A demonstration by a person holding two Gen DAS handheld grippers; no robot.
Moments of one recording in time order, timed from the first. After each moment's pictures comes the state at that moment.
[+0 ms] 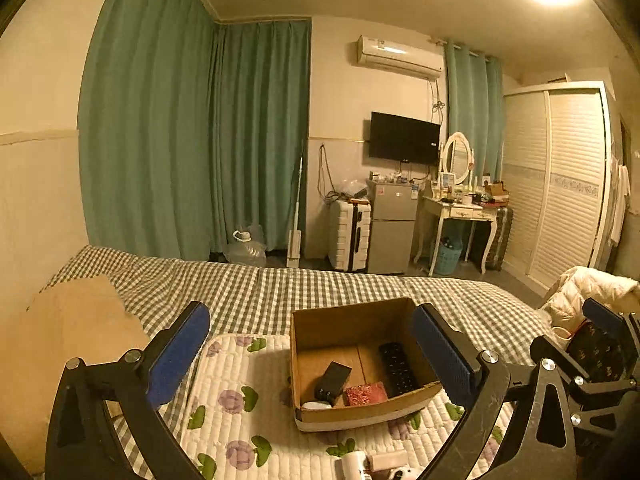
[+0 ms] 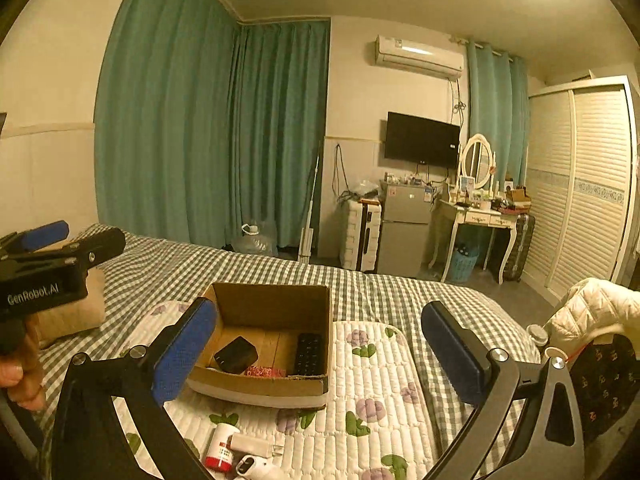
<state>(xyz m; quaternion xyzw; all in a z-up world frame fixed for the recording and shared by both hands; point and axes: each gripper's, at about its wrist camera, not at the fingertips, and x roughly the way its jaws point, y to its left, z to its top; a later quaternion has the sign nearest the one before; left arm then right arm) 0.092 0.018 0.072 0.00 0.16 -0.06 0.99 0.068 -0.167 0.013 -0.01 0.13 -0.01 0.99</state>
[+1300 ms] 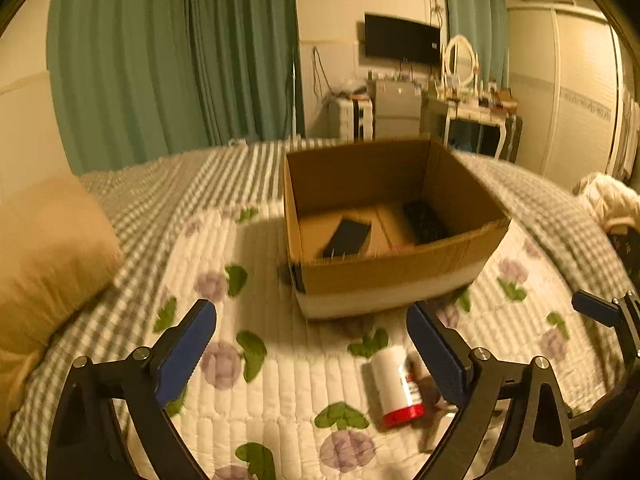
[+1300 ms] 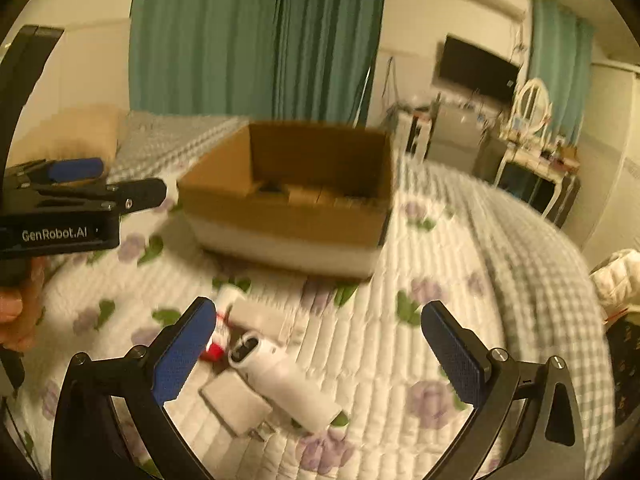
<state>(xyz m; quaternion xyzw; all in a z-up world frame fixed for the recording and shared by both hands) 0.126 0.006 -0.086 0.06 0.32 -0.06 0.94 0.111 -0.143 -0.159 -0.05 0.32 0.08 0.94</state>
